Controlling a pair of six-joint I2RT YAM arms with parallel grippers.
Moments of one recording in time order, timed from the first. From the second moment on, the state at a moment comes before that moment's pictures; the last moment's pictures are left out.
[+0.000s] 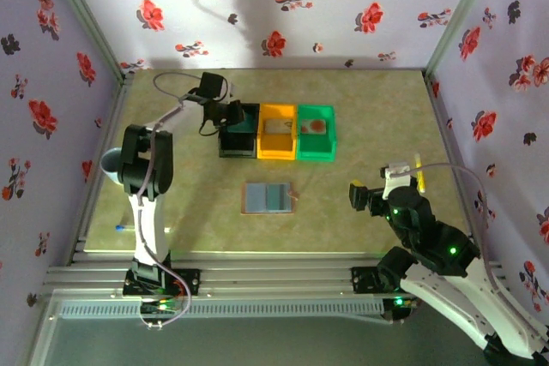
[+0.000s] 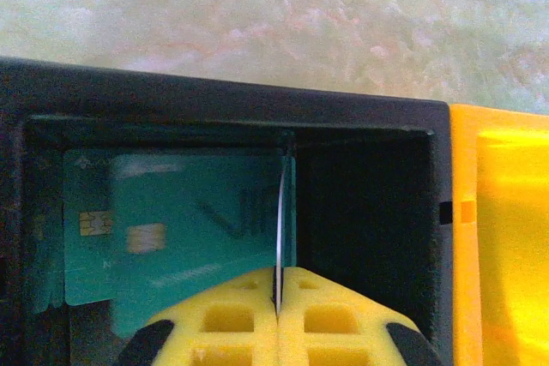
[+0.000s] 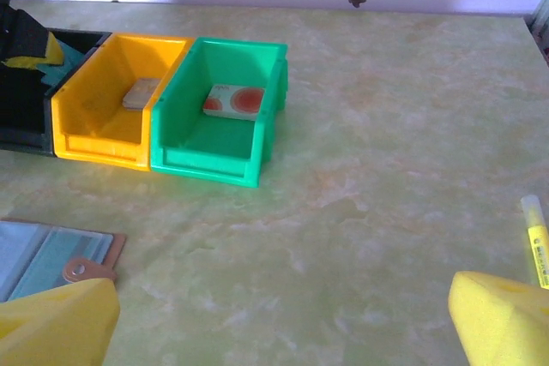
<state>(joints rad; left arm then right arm) -0.31 2.10 1.60 -0.44 0.33 -0.43 0.76 0.36 0.67 -0.82 0.47 0.32</state>
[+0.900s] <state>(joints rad) -0.27 2.14 1.68 -0.48 0.37 -0.44 0.75 0.36 0.66 -0.81 0.44 0.30</state>
